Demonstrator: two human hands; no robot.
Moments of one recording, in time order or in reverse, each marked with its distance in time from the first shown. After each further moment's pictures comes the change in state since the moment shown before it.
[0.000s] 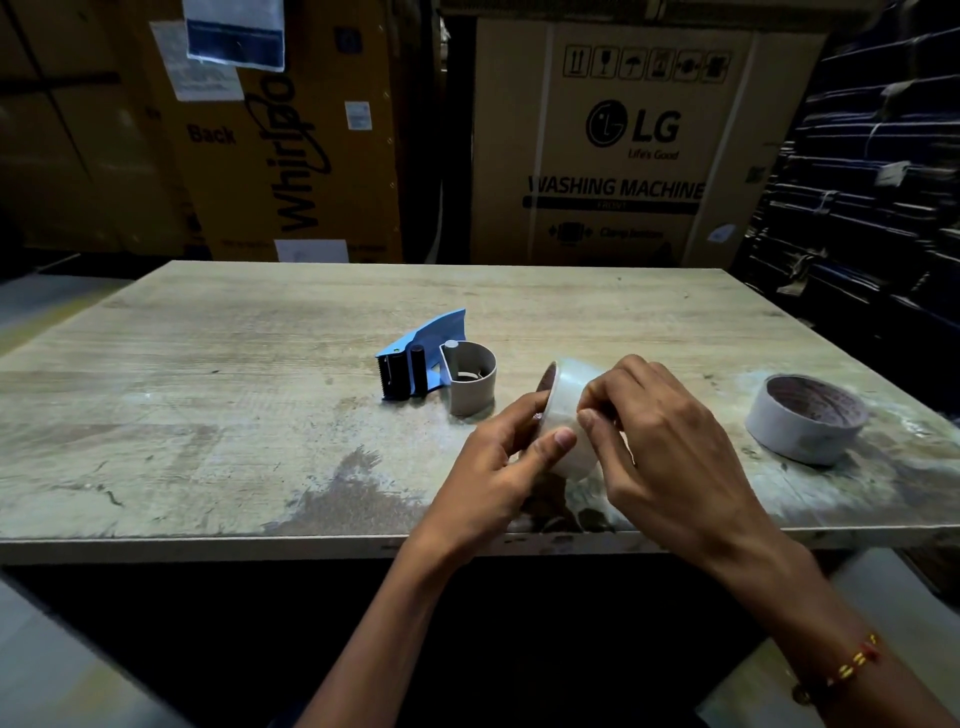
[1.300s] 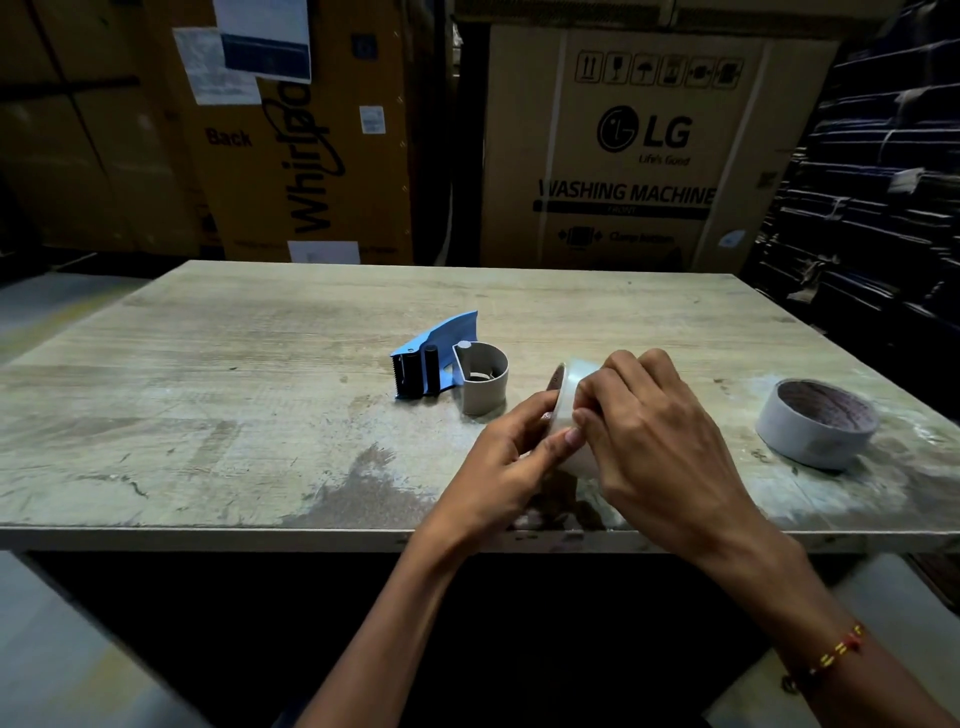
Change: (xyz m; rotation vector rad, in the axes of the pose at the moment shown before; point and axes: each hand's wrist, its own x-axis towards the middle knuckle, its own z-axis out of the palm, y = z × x) left_hand 0.001 0.001 -0.002 -0.064 -0.028 -0.027; right_hand 0.006 -0.005 0.008 -0.146 -0.008 -0.080
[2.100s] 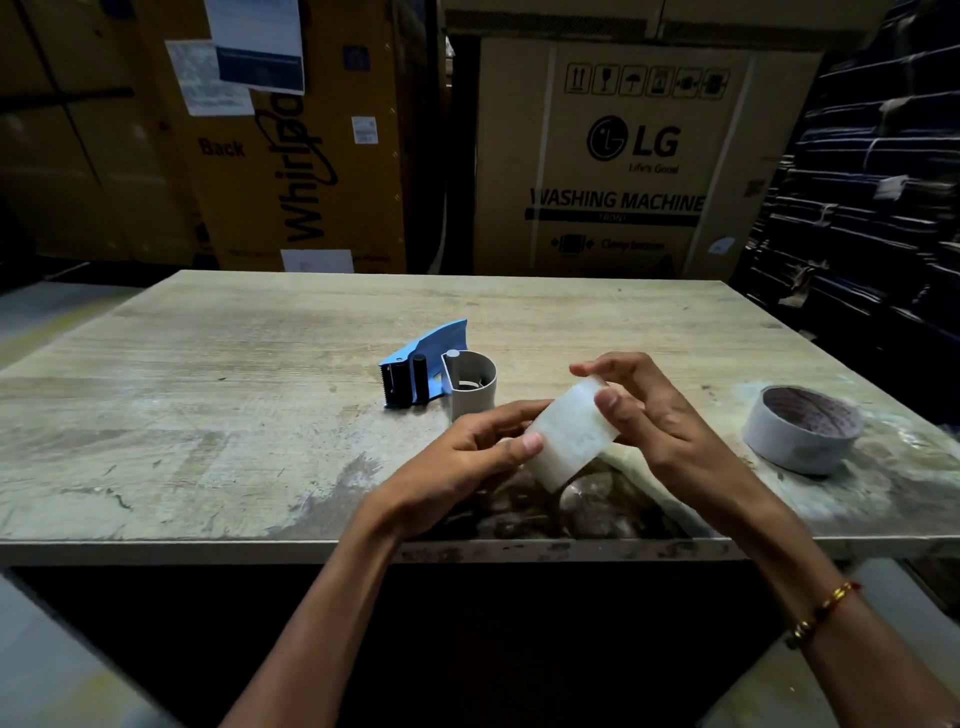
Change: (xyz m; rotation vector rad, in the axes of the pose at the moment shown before) left_hand 0.003 0.017 -0.032 -0.038 -0.217 -0.178; right_hand 0.000 0.053 0.015 0.999 -0.206 0.302
